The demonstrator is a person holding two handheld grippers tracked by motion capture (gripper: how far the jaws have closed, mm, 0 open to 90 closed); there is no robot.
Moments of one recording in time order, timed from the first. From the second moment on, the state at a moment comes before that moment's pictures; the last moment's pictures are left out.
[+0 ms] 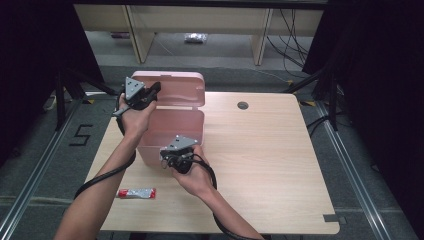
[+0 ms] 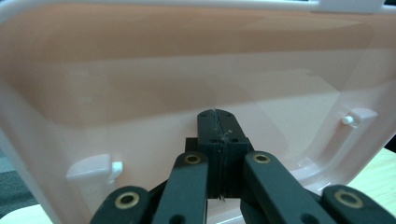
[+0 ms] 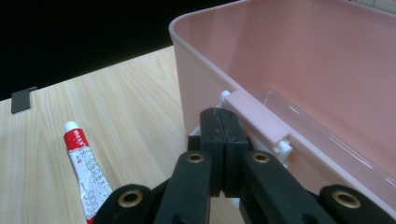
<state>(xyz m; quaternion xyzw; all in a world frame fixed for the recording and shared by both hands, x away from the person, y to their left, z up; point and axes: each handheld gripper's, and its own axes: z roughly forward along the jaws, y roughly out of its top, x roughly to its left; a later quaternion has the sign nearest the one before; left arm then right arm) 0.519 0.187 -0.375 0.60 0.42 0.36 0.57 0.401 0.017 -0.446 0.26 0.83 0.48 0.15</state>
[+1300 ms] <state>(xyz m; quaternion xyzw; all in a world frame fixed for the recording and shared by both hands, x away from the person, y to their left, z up) 0.539 0.189 -0.387 0.61 0.45 0.36 0.54 0.401 0.017 -0.446 0.26 0.83 0.48 0.15</state>
